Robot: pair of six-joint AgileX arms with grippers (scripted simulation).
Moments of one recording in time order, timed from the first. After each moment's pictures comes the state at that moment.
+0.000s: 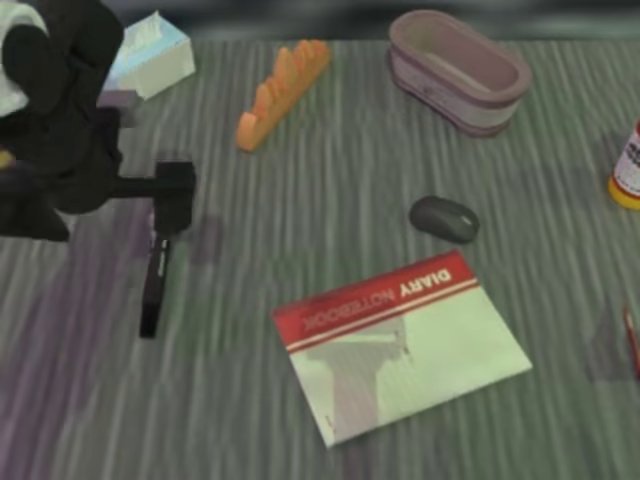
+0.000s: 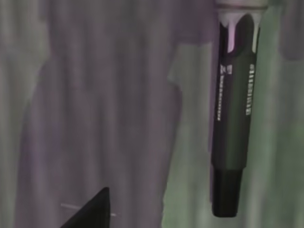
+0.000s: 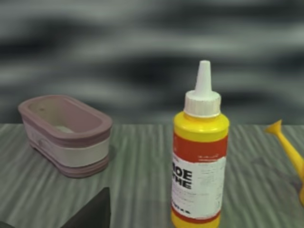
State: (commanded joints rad) left arm -0.26 1.75 1.27 -0.89 -0.01 -0.24; right arm 0.00 0.00 0.00 0.00 0.00 0.00
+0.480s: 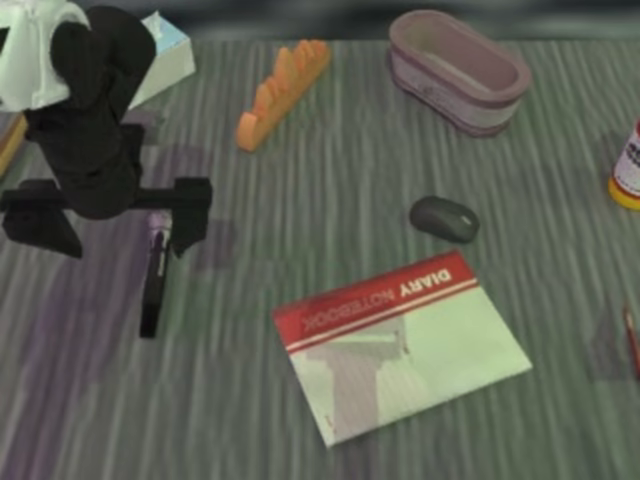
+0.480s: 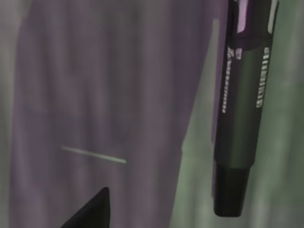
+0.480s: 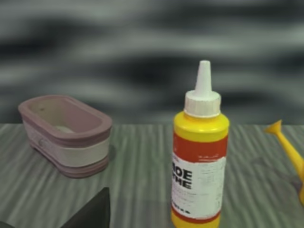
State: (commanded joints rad) left arm -0.29 1.89 1.37 -0.97 -0.02 -0.26; right arm 0.00 0.00 0.00 0.00 0.00 0.00
